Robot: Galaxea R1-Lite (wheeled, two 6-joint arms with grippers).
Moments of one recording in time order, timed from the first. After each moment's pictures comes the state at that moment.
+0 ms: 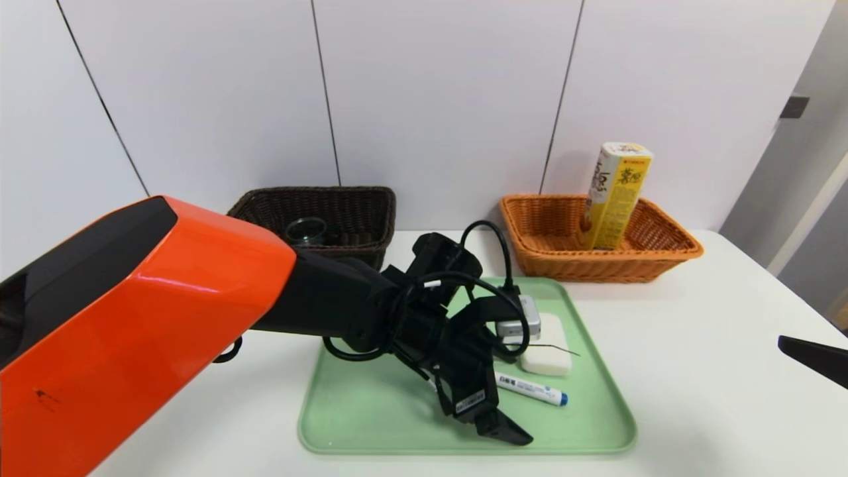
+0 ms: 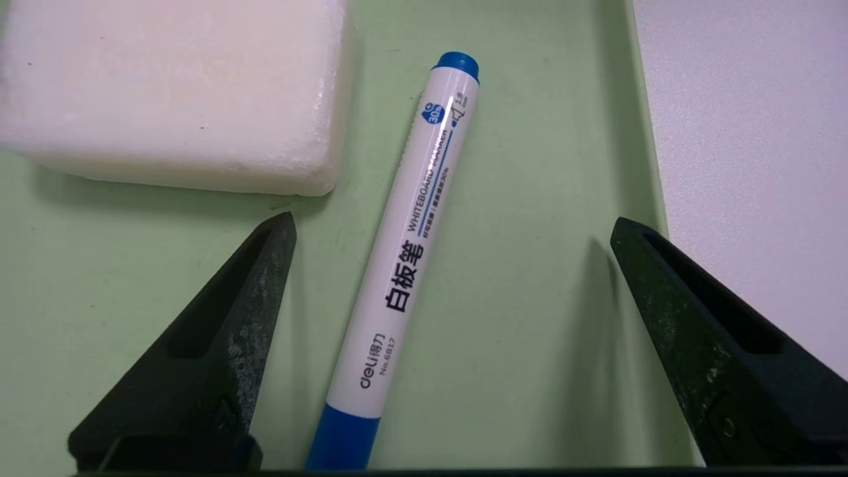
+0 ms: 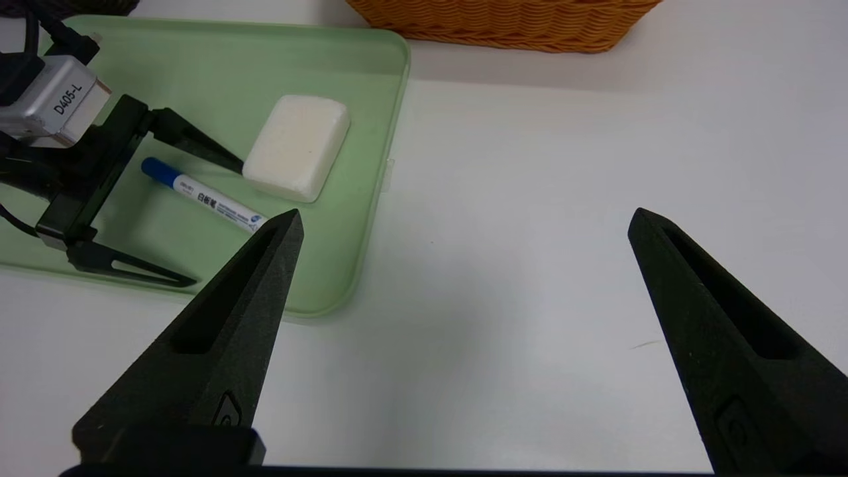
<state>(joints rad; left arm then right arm) -0.79 2.17 -1.44 0.09 -0.63 0.61 0.06 0.87 -0.69 0.24 0.12 0.01</state>
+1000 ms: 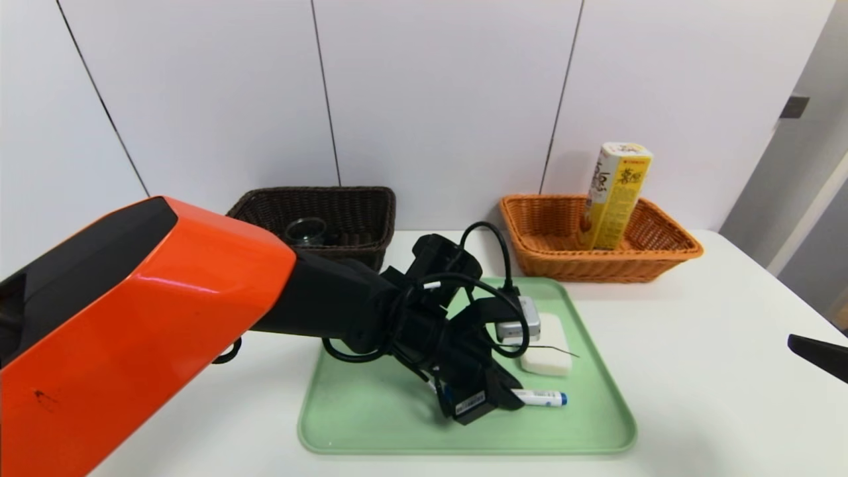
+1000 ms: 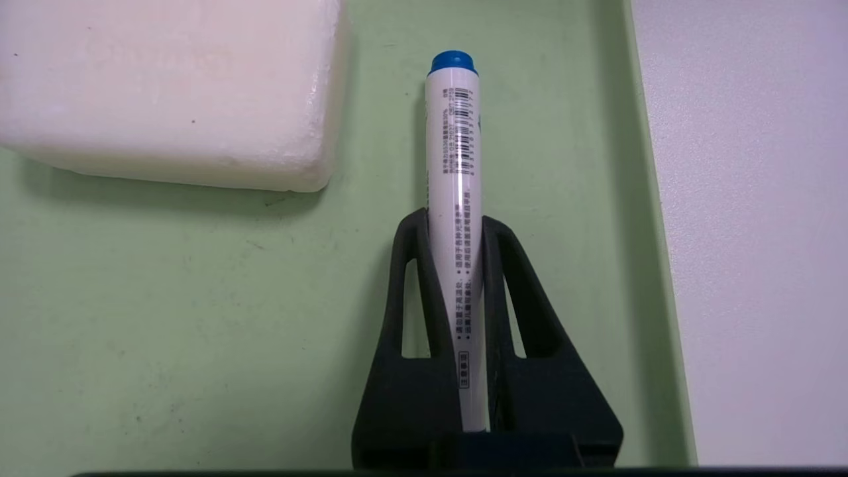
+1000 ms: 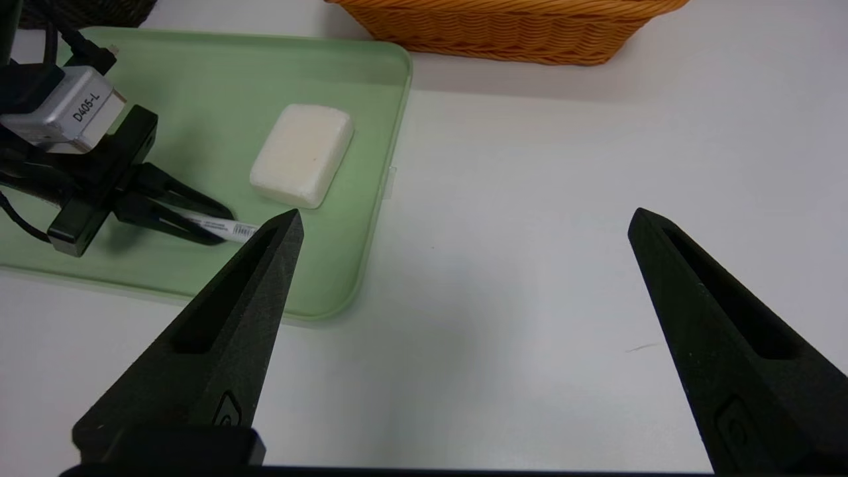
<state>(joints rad) -0.79 2.17 -1.43 0.09 -0.63 0.60 0.06 0.85 -0.70 0.24 0.12 0.01</state>
